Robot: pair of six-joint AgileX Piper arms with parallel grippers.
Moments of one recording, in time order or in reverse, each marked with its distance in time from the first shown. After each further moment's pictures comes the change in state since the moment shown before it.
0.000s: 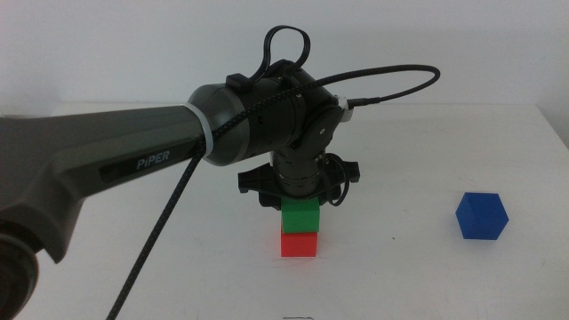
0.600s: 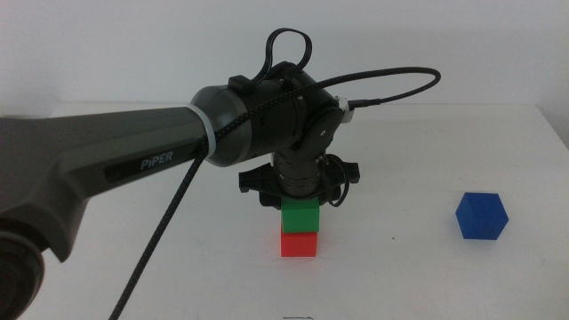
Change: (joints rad) left arm 0.000 0.010 -0.001 0.008 -0.006 0.005; right arm 0.000 0.000 0.000 0.000 0.000 0.000
